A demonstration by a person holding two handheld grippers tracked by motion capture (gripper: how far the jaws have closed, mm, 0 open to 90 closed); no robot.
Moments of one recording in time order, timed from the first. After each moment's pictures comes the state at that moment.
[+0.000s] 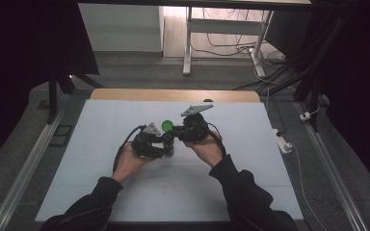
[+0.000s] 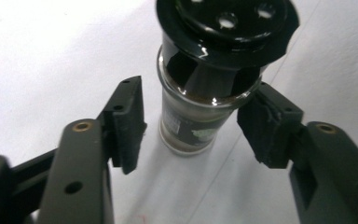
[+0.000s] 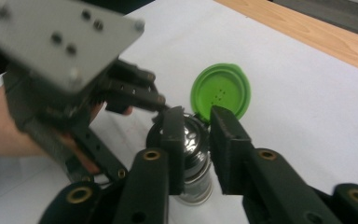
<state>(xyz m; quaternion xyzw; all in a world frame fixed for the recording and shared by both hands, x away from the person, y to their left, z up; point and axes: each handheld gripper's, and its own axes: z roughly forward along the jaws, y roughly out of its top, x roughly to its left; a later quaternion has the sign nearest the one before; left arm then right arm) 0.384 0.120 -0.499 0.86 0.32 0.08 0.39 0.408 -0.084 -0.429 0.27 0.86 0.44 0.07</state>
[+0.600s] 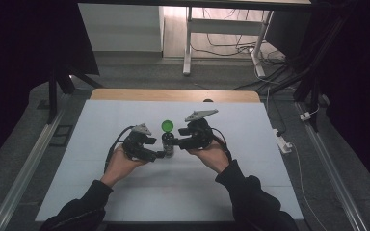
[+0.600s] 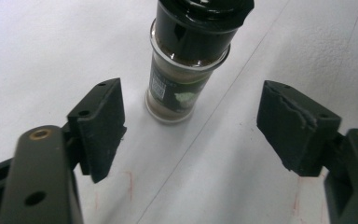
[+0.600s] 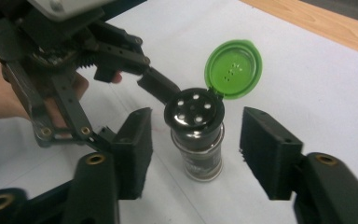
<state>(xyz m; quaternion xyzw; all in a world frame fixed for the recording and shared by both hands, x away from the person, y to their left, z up) 0.370 0.143 -0.488 0.85 0.33 0.04 0.40 0.390 -0.097 -0.430 0.27 0.86 0.43 0.06</state>
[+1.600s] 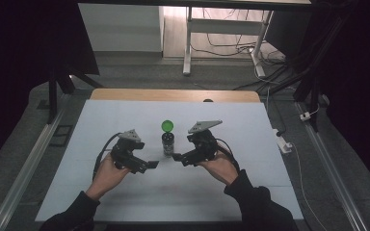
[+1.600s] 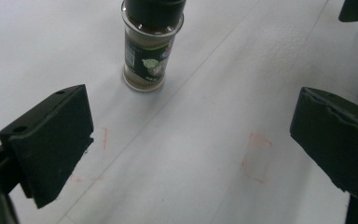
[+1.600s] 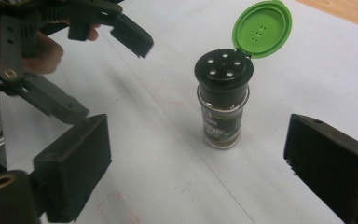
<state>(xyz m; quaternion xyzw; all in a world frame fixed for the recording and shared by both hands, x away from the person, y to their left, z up) 0.327 0.164 -0.471 0.84 0.35 0.03 0.41 0.359 -0.110 -0.434 0.26 0.87 0.42 0.06</state>
